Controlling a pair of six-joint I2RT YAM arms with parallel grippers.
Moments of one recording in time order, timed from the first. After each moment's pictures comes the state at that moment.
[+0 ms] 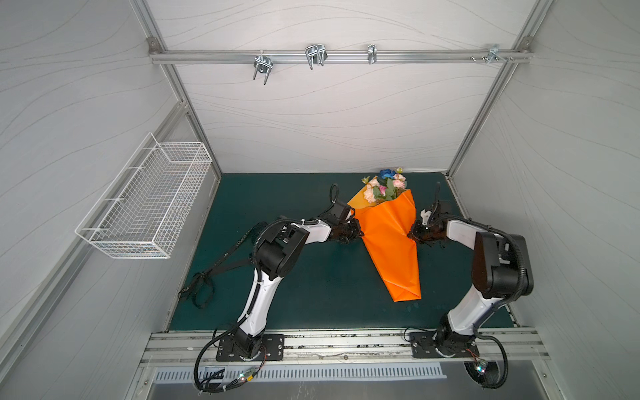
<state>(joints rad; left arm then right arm) -0.62 2.25 1.45 0.02 0.47 -1.03 -0.06 1.72 0.95 -0.36 -0.40 0.38</state>
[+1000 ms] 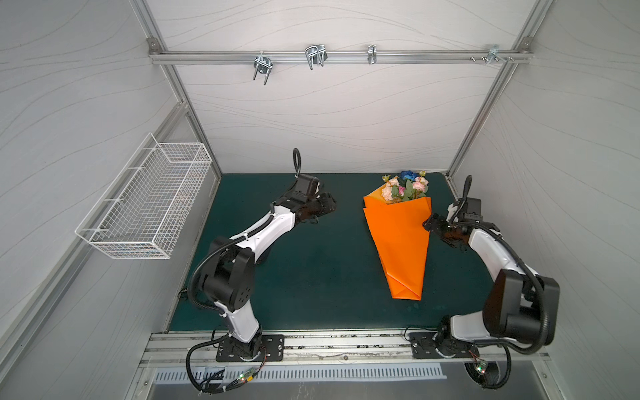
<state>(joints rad) -0.41 1.68 1.33 -0.43 0.12 -0.62 -0.15 1.37 0.95 -0.54 -0.25 0.36</state>
